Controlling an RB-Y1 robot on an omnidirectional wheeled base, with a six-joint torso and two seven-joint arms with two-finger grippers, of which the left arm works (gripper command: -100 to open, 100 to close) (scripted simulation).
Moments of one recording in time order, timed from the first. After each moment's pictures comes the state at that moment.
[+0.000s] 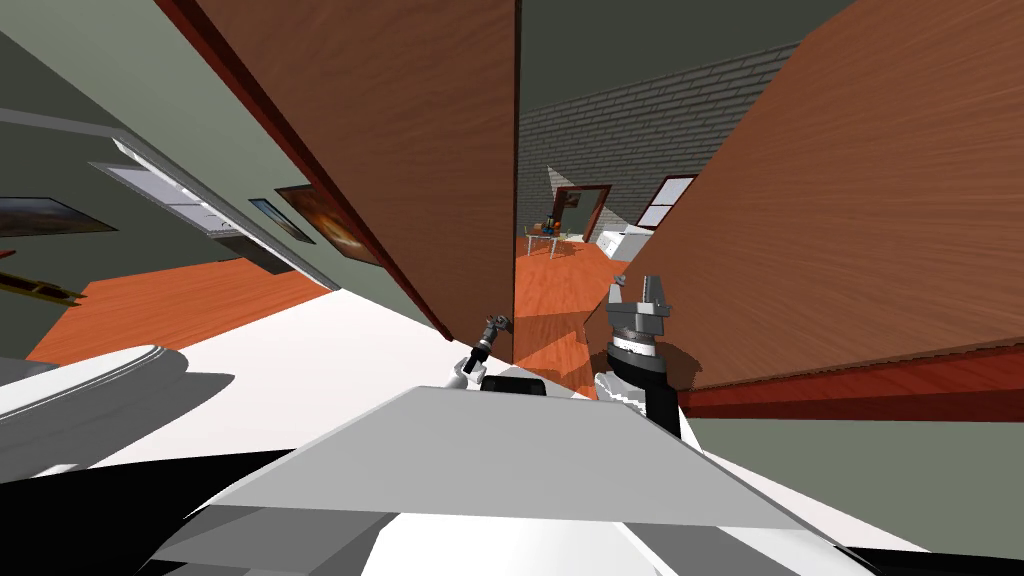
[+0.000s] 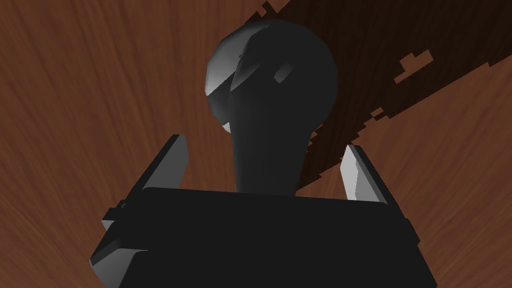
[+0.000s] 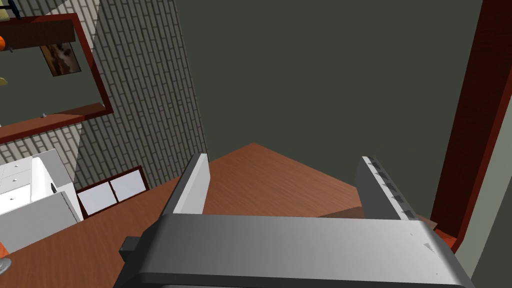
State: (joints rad) arm -0.16 0.03 -0.20 -0.64 -0.06 -0.81 0.11
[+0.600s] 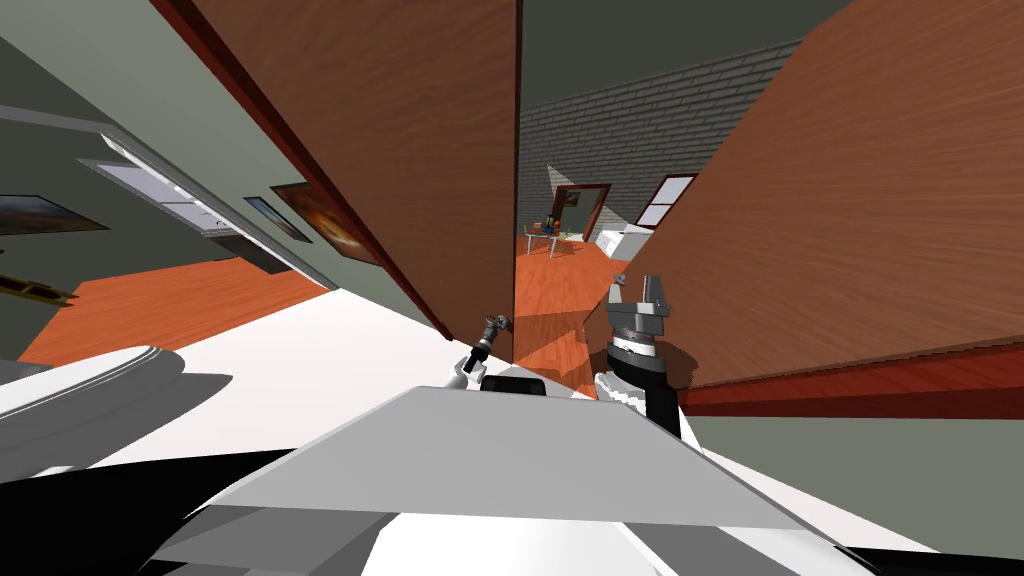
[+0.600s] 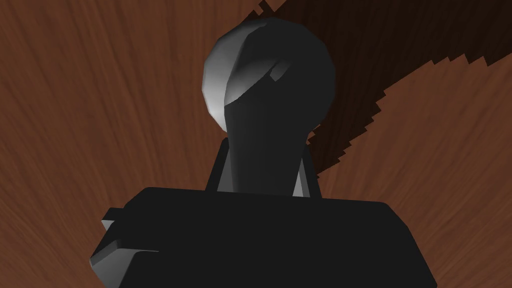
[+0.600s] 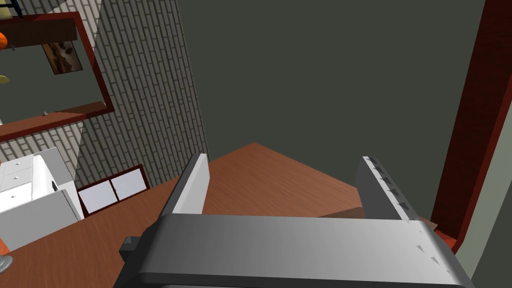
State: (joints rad) arm -0.16 0.03 -0.20 -0.64 -0.06 -0.81 0.11
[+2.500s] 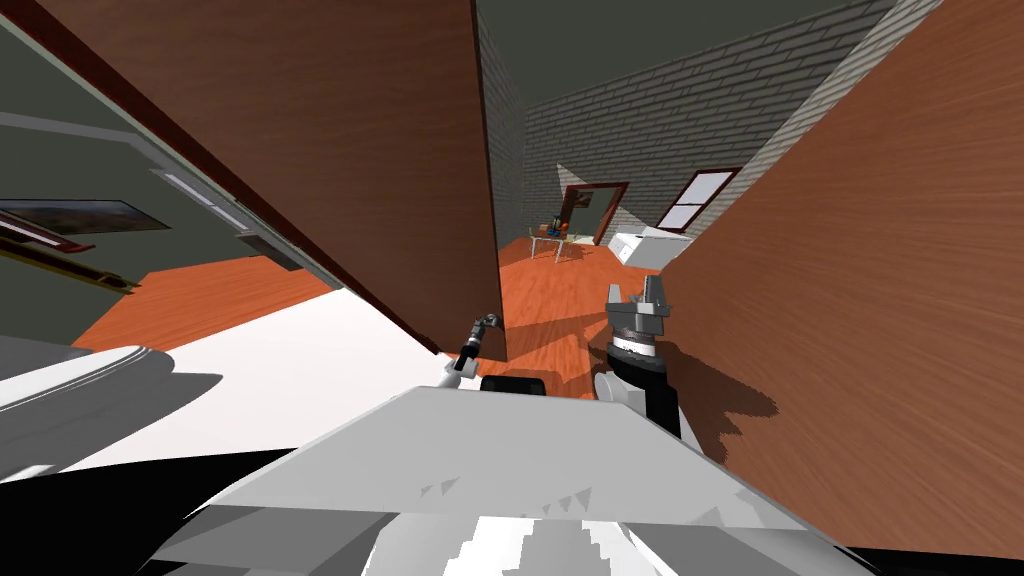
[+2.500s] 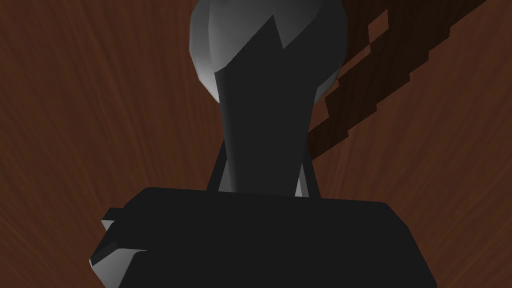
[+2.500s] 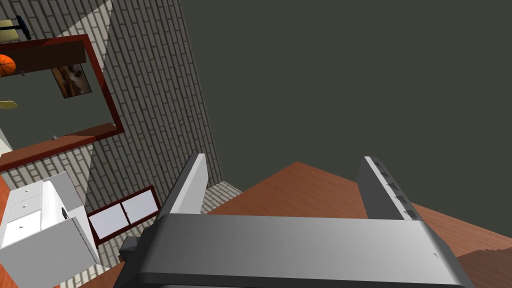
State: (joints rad) arm -0.16 0.07 -0.05 -0.62 0.01 -0.80 0.04
